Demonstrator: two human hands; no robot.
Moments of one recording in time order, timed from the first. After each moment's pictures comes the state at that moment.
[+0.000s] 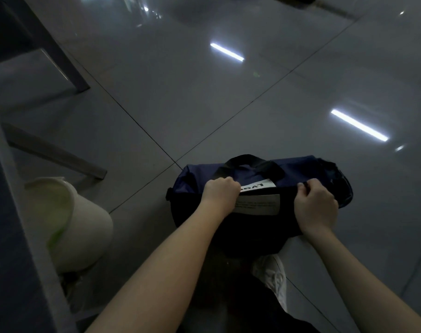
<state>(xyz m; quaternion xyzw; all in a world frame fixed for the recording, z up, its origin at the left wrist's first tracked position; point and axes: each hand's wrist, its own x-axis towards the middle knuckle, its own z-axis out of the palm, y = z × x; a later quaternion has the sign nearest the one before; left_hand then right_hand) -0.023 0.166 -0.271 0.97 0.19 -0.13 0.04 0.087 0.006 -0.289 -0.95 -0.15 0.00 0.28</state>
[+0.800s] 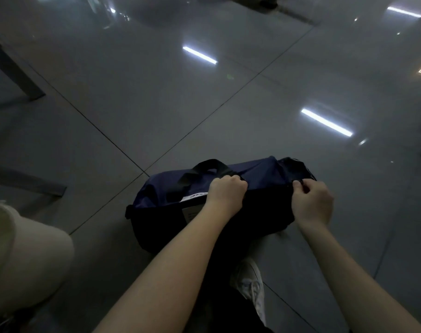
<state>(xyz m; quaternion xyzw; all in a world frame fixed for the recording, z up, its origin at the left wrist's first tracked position) 0.050 0.126 -0.282 0.98 0.14 -0.09 0.07 0.135 -0.024 -0.293 -0.94 -0.05 -0.01 0.33</state>
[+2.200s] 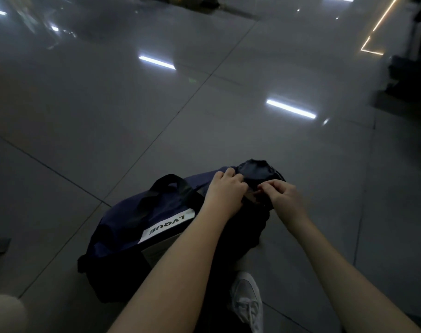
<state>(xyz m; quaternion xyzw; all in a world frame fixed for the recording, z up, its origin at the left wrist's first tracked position) 0.134 0.087 -0.300 0.99 -0.05 -0.11 -0.01 0.181 -0.057 -0.325 -0.84 -0.04 0.17 0.51</state>
